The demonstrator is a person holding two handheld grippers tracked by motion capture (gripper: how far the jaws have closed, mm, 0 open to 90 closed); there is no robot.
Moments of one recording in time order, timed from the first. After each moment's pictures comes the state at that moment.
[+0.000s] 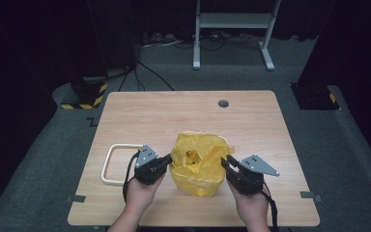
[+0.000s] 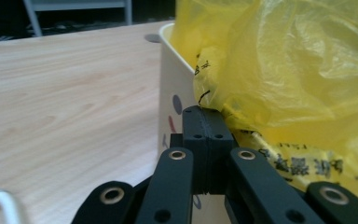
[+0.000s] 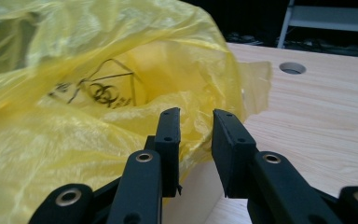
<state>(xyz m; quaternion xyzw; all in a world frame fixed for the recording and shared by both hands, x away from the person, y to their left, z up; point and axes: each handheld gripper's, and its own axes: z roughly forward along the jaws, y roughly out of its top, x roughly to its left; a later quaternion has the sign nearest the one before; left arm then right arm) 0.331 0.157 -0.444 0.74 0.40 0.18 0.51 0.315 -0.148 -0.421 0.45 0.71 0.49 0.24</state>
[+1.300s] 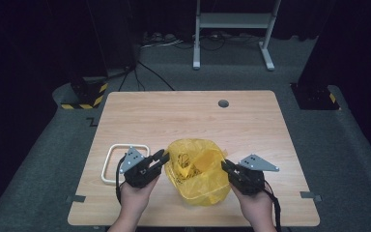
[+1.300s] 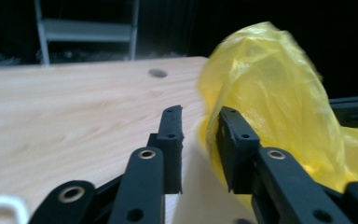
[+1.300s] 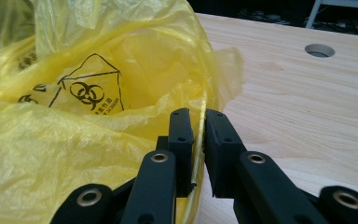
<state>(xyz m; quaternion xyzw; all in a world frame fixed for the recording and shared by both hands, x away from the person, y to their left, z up) 0.324 0.188 -0.435 0.67 0.44 0.18 0.57 0.317 -0.150 -0.421 0.42 0.75 0.47 0.20</state>
